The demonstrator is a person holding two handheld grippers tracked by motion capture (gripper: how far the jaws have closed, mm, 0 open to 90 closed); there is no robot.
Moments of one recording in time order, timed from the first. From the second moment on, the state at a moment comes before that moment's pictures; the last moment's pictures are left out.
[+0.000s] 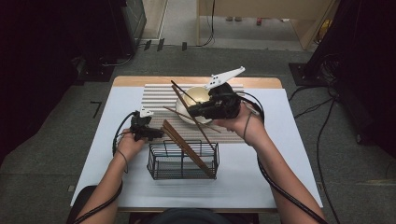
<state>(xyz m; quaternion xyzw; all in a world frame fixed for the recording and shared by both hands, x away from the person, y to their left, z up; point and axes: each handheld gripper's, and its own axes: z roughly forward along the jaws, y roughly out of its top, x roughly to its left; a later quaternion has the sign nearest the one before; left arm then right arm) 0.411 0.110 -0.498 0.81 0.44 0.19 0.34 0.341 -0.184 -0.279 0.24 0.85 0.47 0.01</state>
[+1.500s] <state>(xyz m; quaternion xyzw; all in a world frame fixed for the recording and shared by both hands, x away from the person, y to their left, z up) 0.411 0.110 -0.498 0.81 0.44 0.19 0.34 0.382 -0.163 -0.265 0.25 0.89 0.38 0.07</state>
